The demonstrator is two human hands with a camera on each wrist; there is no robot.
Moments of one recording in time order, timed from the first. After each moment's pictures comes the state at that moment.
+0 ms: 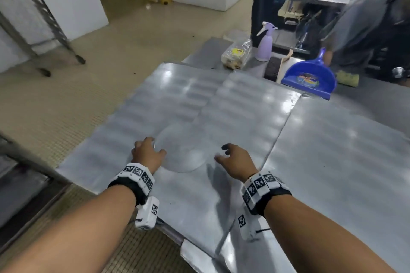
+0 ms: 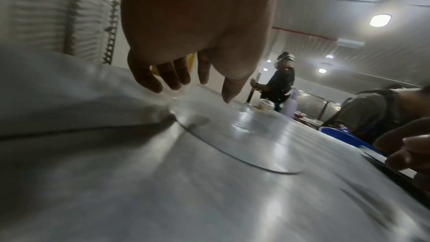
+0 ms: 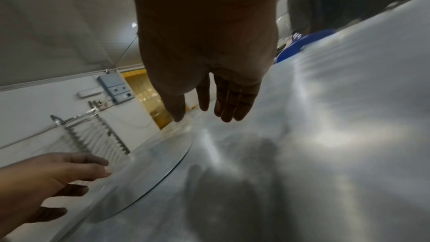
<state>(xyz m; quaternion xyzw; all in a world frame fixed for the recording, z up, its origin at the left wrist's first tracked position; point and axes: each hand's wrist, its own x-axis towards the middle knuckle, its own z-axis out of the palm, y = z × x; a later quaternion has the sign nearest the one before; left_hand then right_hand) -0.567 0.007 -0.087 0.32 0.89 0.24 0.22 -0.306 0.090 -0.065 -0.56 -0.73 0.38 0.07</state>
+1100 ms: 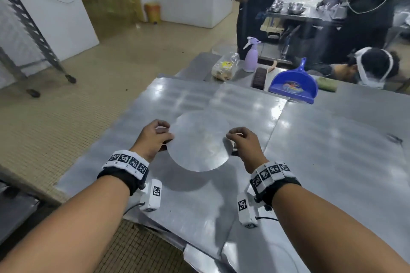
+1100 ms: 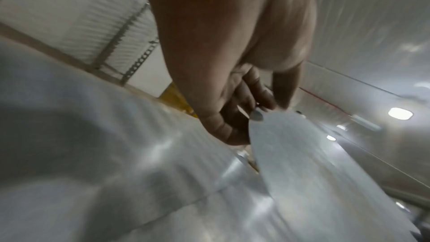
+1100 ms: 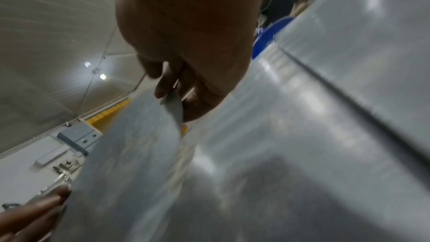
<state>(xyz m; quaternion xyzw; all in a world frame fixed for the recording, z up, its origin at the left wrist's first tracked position) -0.559 0.030 -0.003 0.32 0.65 0.52 0.45 -0.292 0.098 -0.015 -0.51 -0.48 0.59 0.39</state>
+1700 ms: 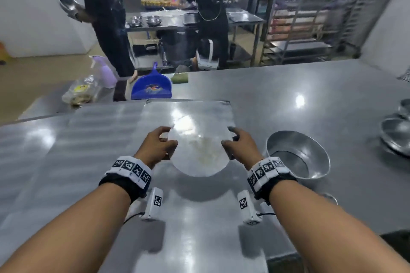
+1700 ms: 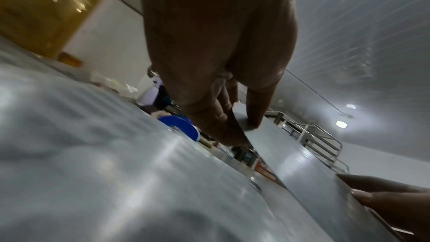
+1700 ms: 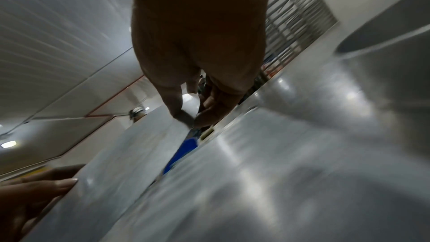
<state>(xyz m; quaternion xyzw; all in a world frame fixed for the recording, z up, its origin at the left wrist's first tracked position) -0.129 0.065 0.019 0.56 0.53 0.33 0.54 0.131 0.003 -0.001 -0.69 -0.43 0.38 0.43</state>
